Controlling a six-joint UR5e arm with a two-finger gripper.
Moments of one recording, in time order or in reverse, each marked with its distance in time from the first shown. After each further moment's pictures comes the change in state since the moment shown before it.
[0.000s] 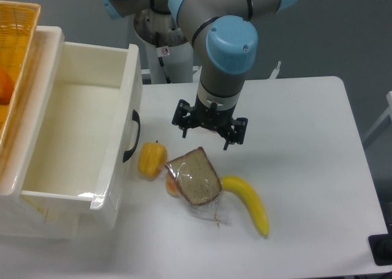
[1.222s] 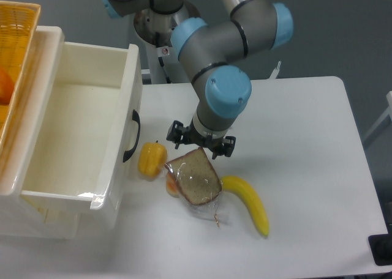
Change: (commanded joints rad) arm -0.021 -0.153 -0.058 0.006 -0.011 -0.146
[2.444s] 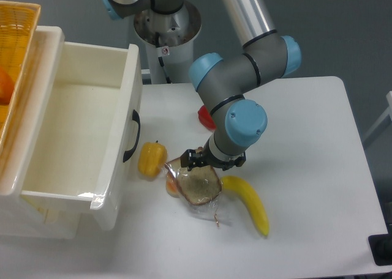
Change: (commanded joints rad) arm 0.043 -0.068 -0.051 0.095 -0.012 -0.262
